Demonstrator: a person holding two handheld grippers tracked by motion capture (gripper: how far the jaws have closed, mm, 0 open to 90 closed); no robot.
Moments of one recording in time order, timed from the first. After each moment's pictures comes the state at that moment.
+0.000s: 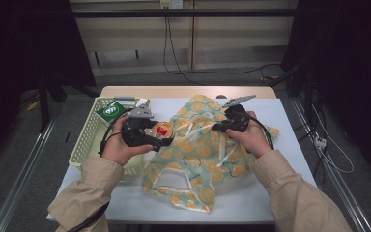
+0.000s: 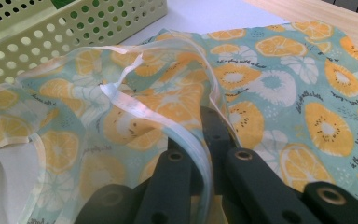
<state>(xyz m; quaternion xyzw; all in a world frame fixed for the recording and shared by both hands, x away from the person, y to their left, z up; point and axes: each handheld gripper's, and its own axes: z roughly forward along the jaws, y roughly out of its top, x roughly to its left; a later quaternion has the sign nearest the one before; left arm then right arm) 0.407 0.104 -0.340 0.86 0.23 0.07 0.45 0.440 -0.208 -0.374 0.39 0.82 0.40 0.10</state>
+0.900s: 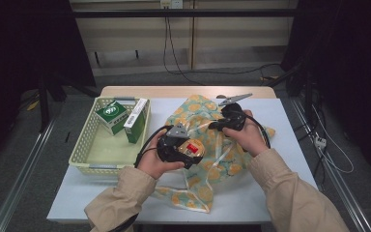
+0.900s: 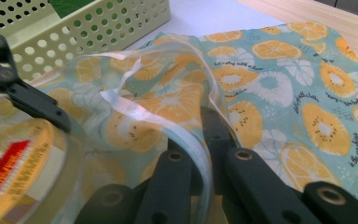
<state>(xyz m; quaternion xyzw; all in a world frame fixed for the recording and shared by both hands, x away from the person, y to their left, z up) 0.392 0.028 -0.392 0.88 0.18 0.04 0.43 0.442 -0.201 -0.370 0.39 0.82 0.40 0.10</state>
